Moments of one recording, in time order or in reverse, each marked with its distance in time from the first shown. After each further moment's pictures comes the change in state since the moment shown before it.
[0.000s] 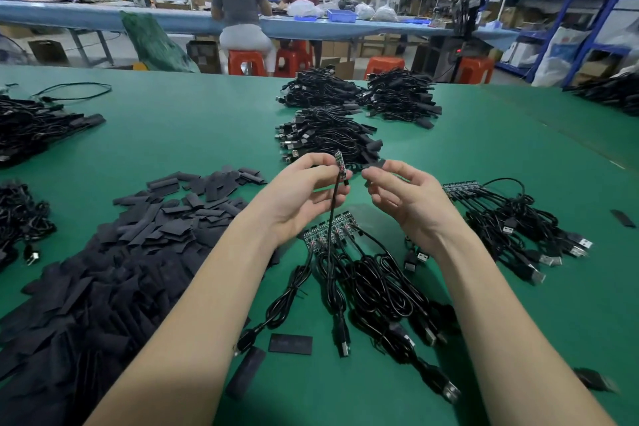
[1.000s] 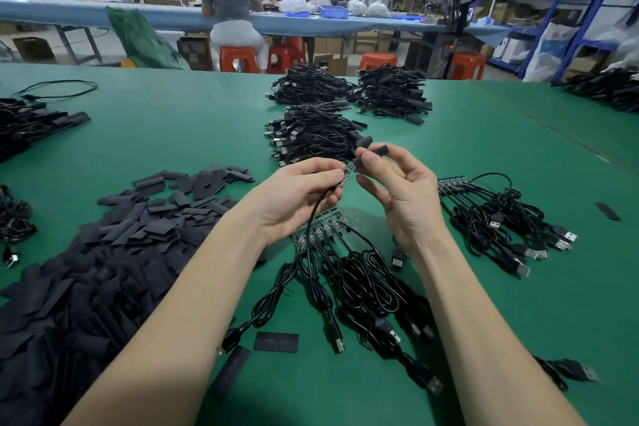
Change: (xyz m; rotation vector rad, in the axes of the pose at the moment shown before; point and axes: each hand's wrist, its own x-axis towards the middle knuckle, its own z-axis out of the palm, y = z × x) left_hand -0.007 -0.001 0.004 0.047 -0.129 -0.009; right_hand -0.011 0.004 0.010 0.072 0.011 -0.279
